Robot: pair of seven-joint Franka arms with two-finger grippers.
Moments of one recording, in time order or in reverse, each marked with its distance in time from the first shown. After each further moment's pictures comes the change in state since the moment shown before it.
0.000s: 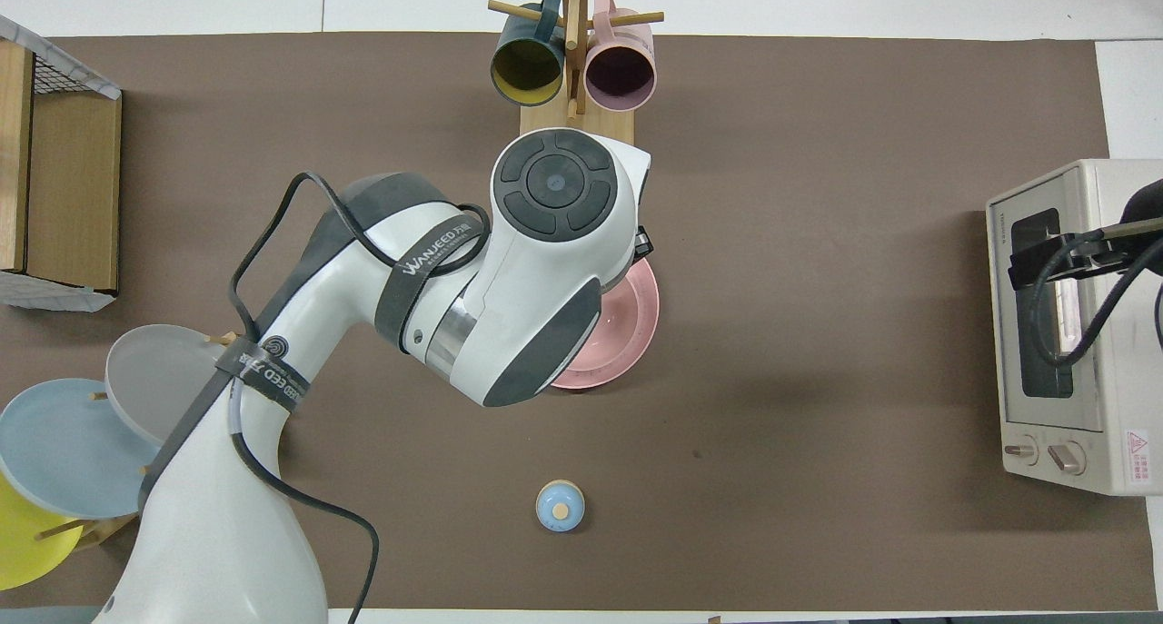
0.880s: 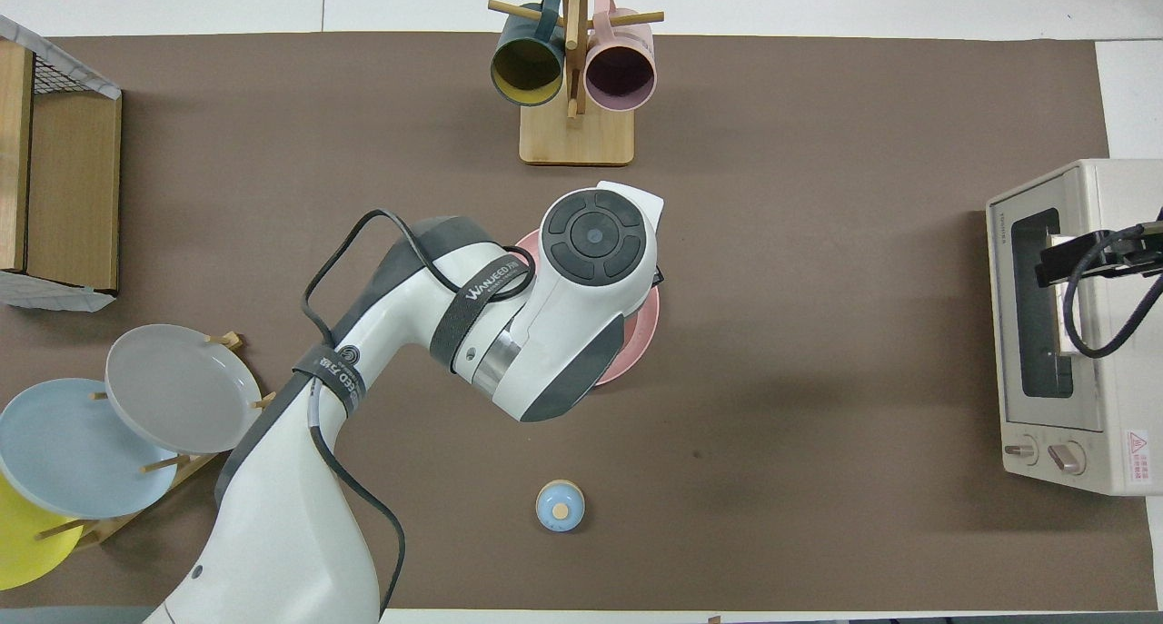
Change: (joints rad) left arm -0.036 0.032 0.000 -0.113 0.000 0.128 -0.050; right arm -0.074 -0.002 0.021 -0.006 0.012 0.003 -0.001
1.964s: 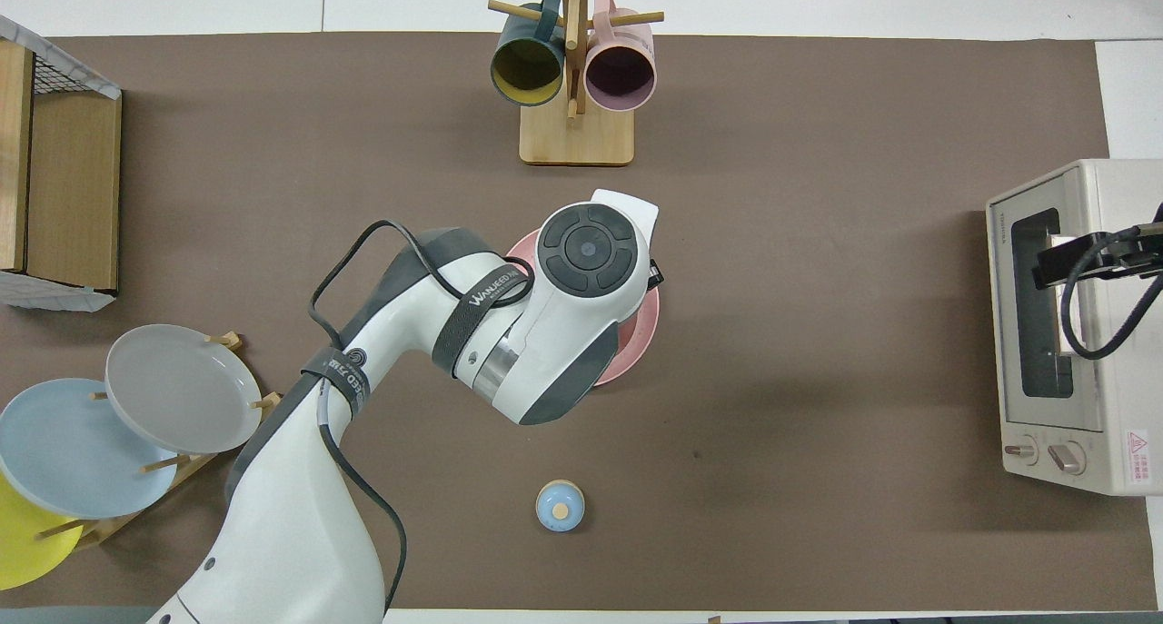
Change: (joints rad) left arm 0.000 0.000 0.002 -0.047 0.000 0.064 0.000; right arm 0.000 0.000 0.003 0.000 0.001 -0.006 0.000
